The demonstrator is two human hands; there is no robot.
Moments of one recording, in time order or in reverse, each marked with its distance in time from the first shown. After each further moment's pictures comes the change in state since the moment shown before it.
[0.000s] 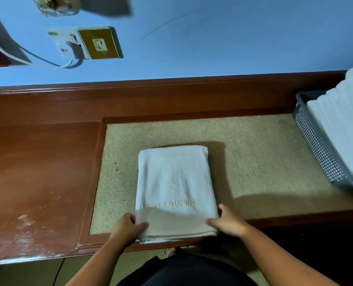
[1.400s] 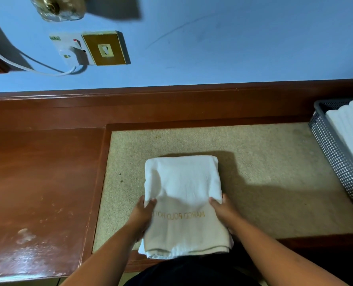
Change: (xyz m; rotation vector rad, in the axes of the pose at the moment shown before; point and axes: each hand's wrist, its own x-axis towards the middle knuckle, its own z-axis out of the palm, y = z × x) left_hand 0.051 0.064 -0.015 -0.726 -0.110 0.083; right_hand 0.066 -0.061 0.004 0.411 0.224 -0.028
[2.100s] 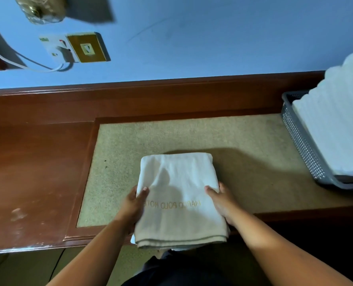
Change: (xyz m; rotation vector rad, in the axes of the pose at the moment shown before) left_hand -0.089 -0.006 0.062 -0.053 0.034 0.162; right_hand -0.050 0.038 -0.083 0.181 -0.058 -0.102
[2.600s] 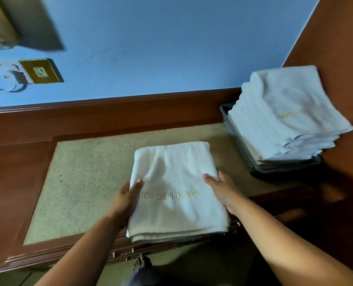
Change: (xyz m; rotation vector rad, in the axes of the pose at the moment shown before) left_hand -0.078 0.036 0.129 -0.087 -0.210 0.175; right_hand -0.094 -0.024 -0.162 0.022 0.094 -0.153
